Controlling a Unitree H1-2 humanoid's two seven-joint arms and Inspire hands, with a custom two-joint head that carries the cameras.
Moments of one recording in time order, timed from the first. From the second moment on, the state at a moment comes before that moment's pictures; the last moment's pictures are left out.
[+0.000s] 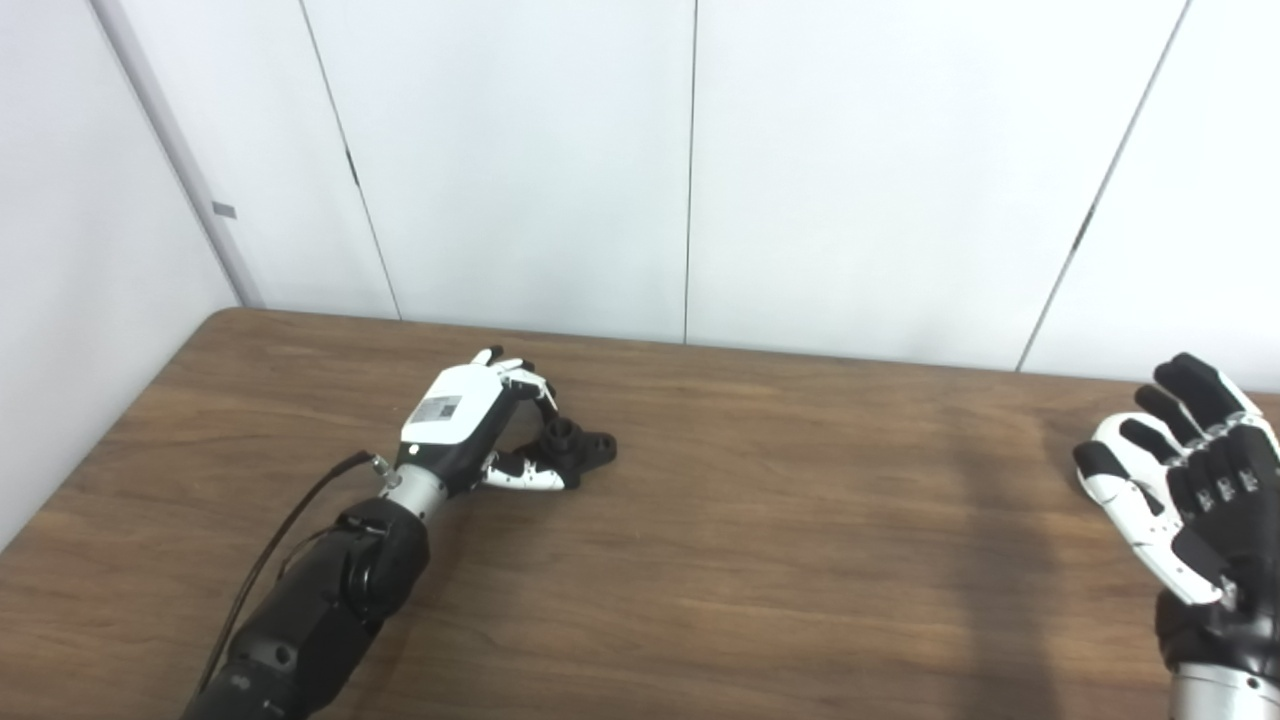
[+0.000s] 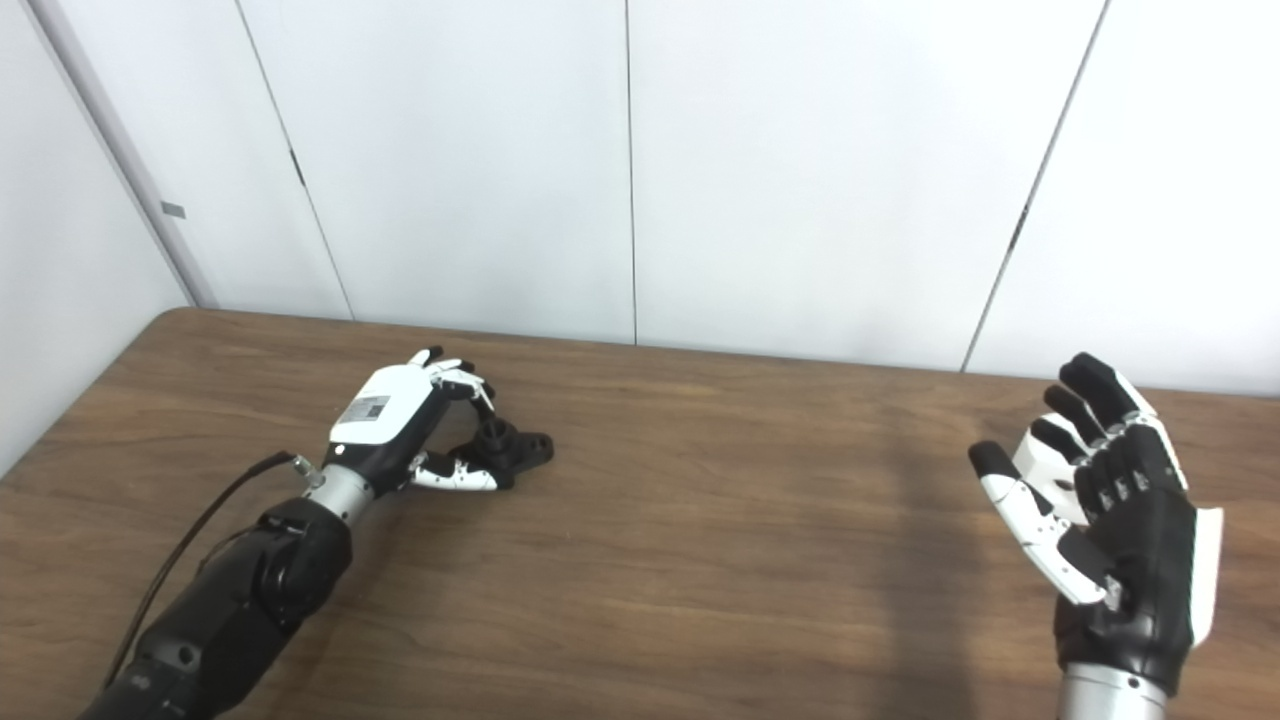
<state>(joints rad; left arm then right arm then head) -0.44 0.47 -0.29 0.47 0.69 -0.22 0.21 -0.05 0.02 -0.15 -0.45 -0.07 0.07 -0.17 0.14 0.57</state>
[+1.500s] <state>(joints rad) -0.36 0.27 -0.34 0.31 0.59 -0.25 0.03 -0.10 -0.09 -0.18 -0.60 -0.12 0.14 -0.15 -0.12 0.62</state>
